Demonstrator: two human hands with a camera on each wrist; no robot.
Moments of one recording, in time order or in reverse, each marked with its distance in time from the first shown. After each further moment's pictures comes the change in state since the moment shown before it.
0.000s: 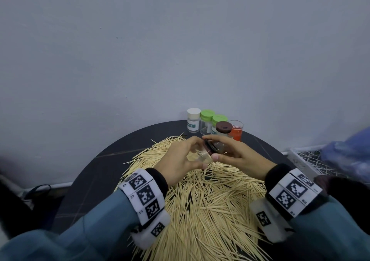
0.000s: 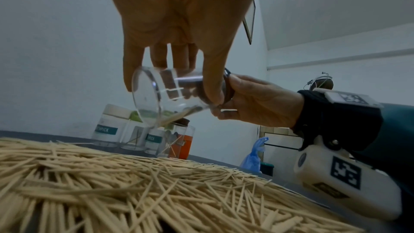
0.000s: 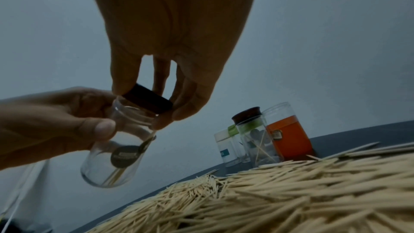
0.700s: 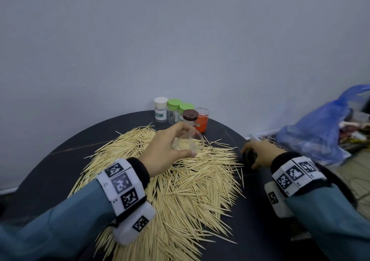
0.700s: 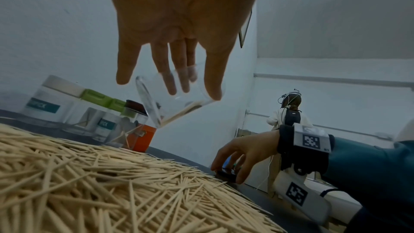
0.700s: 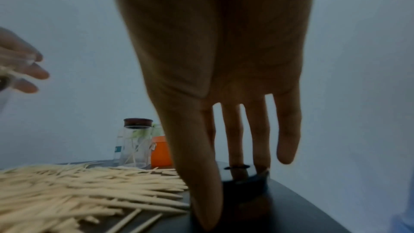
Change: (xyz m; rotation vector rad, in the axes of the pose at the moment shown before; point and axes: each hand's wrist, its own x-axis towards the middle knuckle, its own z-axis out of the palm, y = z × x) left_hand 0.008 0.026 0.026 -0.210 -0.028 0.106; right_hand -0.076 0.064 -0.078 -0.798 -0.080 0.810
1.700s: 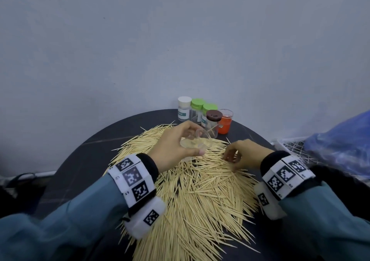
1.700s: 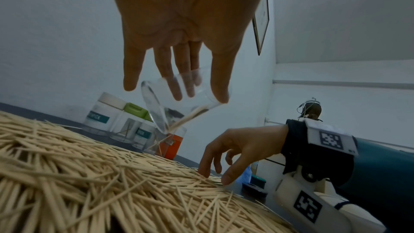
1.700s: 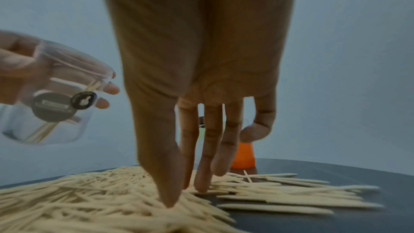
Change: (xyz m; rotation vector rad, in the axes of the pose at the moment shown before) left_hand -0.013 -0.013 -0.023 0.021 0.055 -0.089; right_hand 0.012 -0.087 -0.003 0.060 -0.051 -0.389
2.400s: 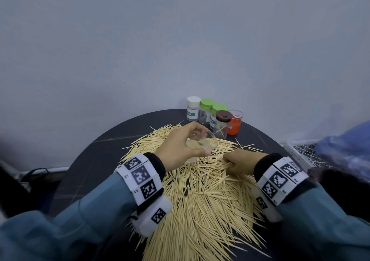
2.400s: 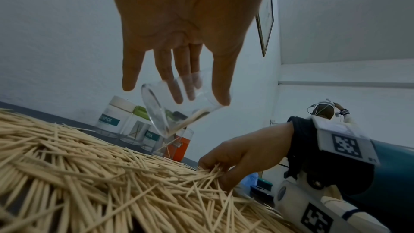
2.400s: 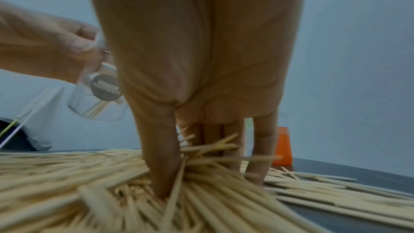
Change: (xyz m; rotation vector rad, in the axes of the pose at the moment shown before) left_hand -0.001 -0.007 -0.006 0.007 0.008 -0.031; right_hand 0.014 -0.037 0.010 -0.230 -0.174 0.028
